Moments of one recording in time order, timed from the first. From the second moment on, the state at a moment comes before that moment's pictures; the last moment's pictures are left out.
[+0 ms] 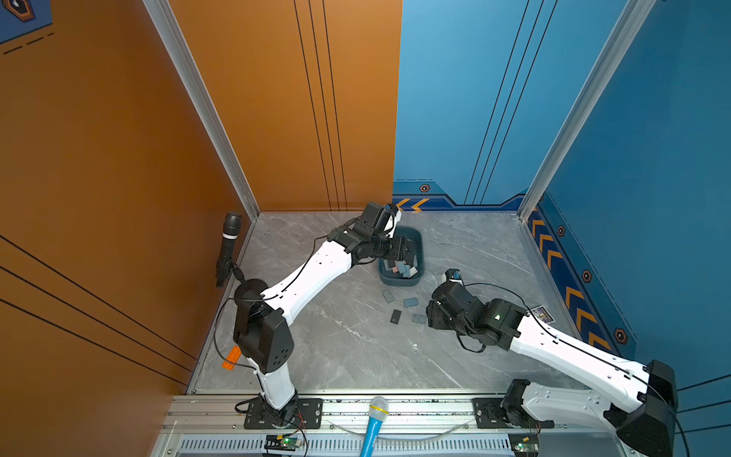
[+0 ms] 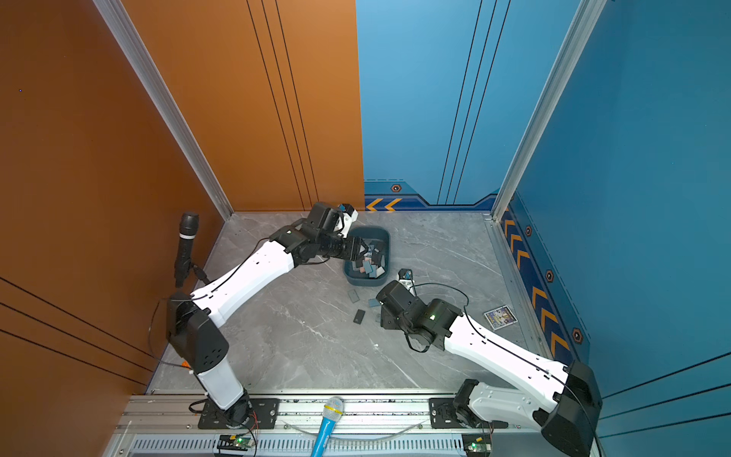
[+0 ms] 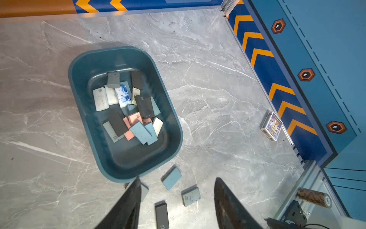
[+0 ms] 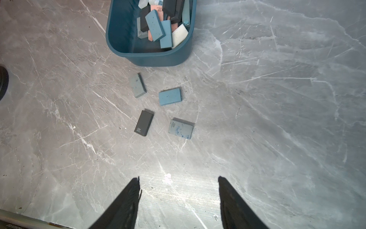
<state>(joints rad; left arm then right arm) -0.62 1.73 1.66 -0.67 0.18 -0.36 0.90 1.14 0.95 -0.81 0.31 0.81</state>
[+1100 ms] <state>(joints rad) -0.41 1.37 1.23 -0.83 0.19 -0.30 0.82 1.61 1.02 -0.75 0.14 0.60</state>
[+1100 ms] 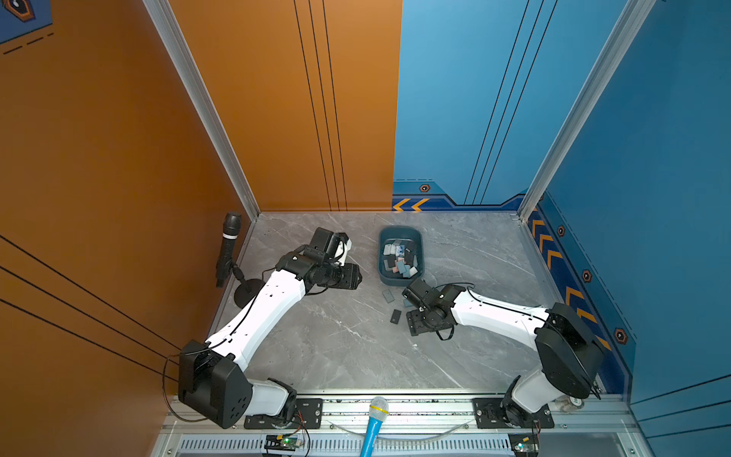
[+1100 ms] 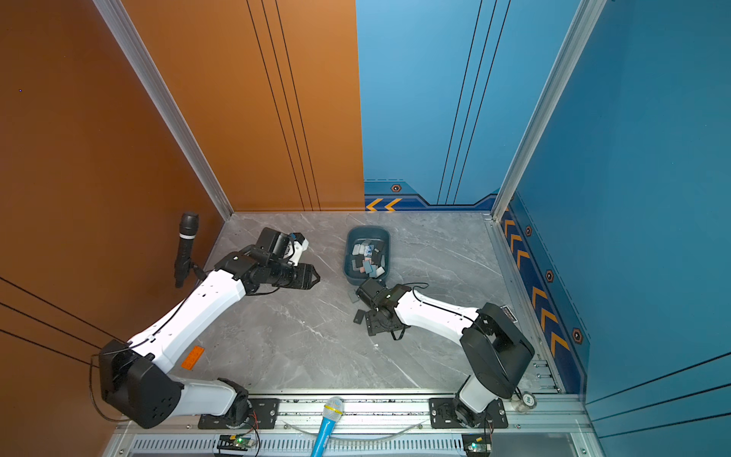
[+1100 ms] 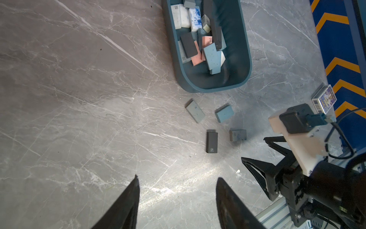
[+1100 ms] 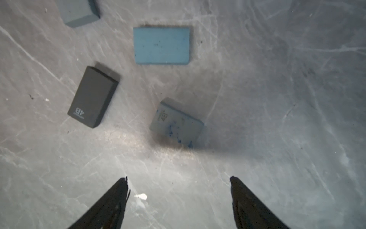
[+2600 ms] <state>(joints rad) -0.34 1.34 1.20 -0.80 0.22 -0.31 0.78 1.69 0.96 -0.55 0.01 0.58</state>
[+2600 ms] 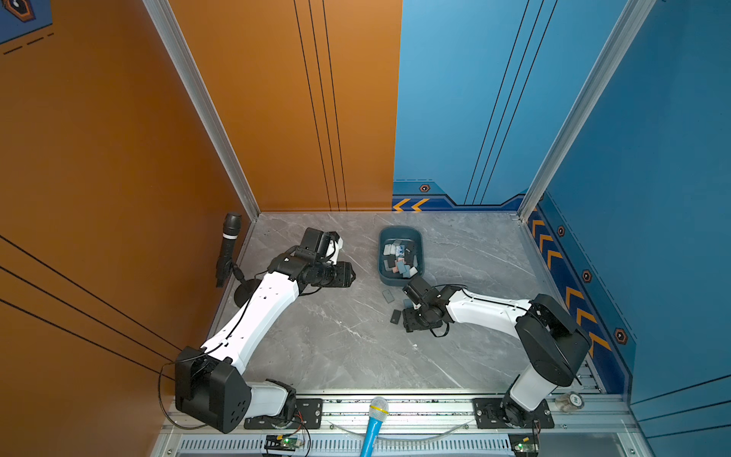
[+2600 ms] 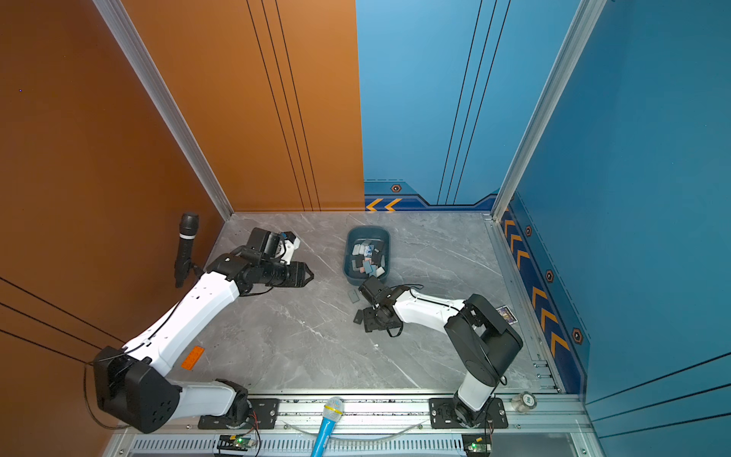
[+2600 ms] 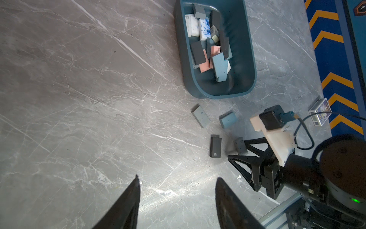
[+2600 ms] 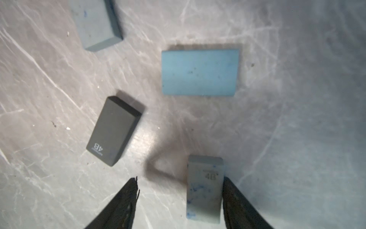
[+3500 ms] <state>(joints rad) -0.33 1.34 1.19 -0.80 0.22 -0.31 0.81 1.70 0.98 -0.63 0.12 0.64</state>
